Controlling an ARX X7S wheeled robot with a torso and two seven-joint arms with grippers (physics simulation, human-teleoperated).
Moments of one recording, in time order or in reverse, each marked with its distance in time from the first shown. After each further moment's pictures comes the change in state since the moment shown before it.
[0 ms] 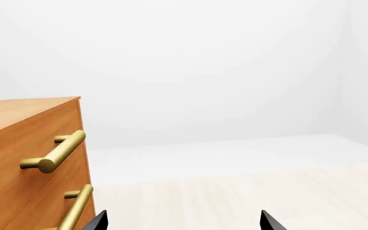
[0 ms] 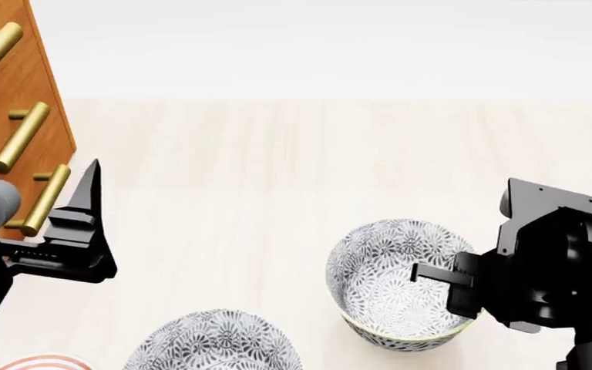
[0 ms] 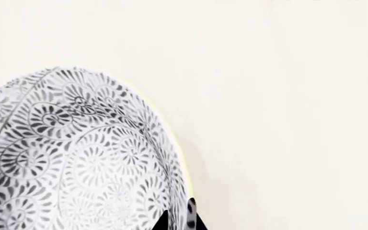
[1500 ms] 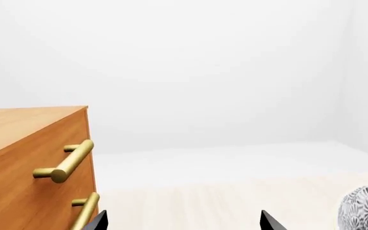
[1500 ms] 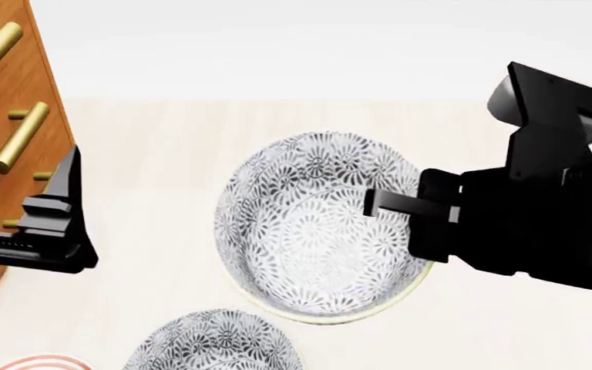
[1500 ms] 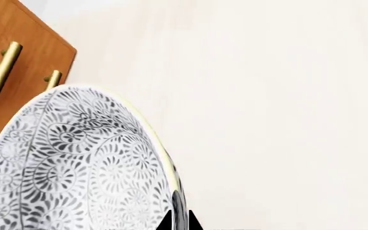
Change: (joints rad) left arm -0.037 -0.025 -0.061 0.040 -0.107 -0.055 -0.053; right arm -0.102 0.181 0.410 -0.738 1.248 0.403 1.132
